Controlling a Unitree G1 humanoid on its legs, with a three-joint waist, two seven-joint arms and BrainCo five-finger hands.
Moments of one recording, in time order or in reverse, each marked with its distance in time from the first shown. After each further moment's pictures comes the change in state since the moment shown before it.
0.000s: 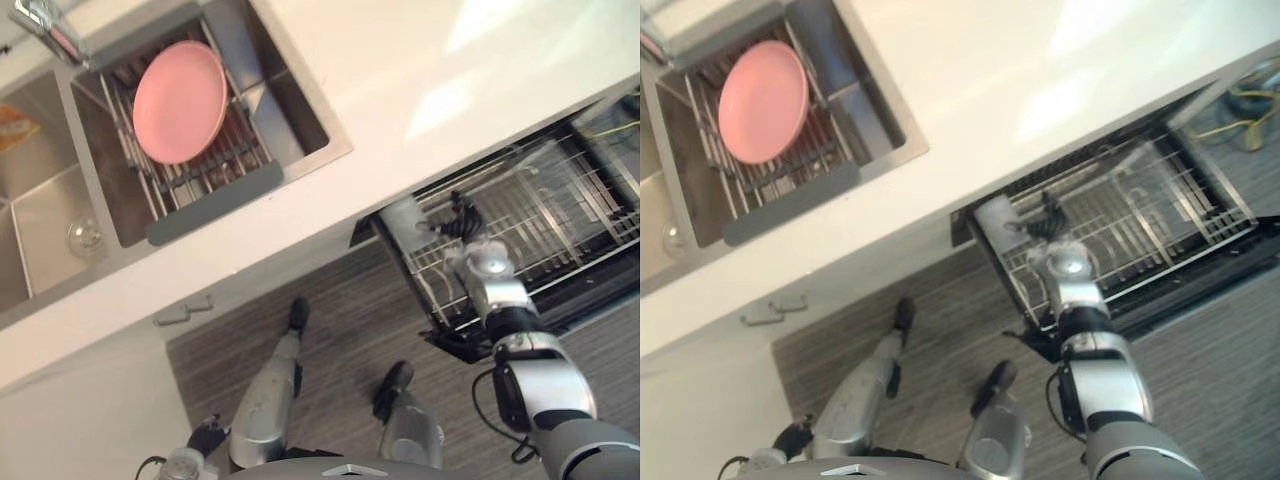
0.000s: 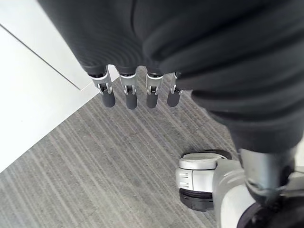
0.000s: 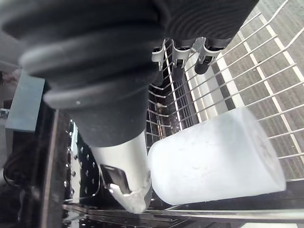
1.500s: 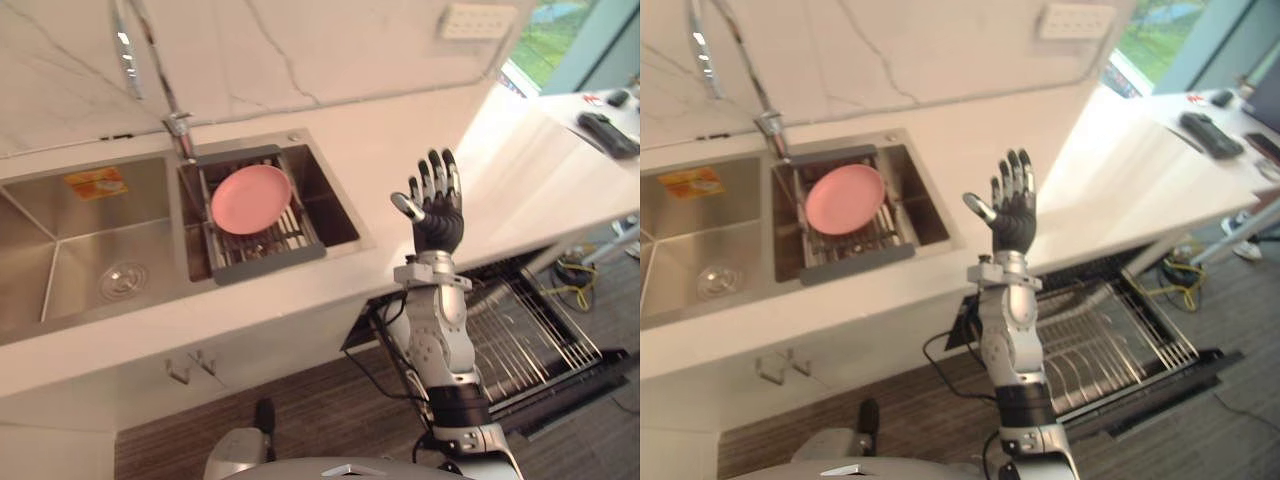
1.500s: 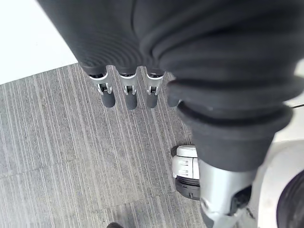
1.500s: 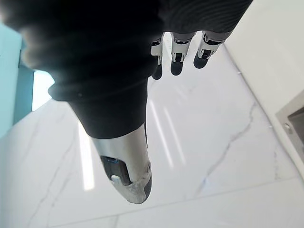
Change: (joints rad) left arm 0.172 -0.055 0.151 0.044 -0.062 0.202 -0.031; right arm 0.400 0.371 0.042 -0.899 0.321 -0.223 -0.053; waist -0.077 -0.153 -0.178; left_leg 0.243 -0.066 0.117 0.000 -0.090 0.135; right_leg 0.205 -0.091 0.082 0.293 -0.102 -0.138
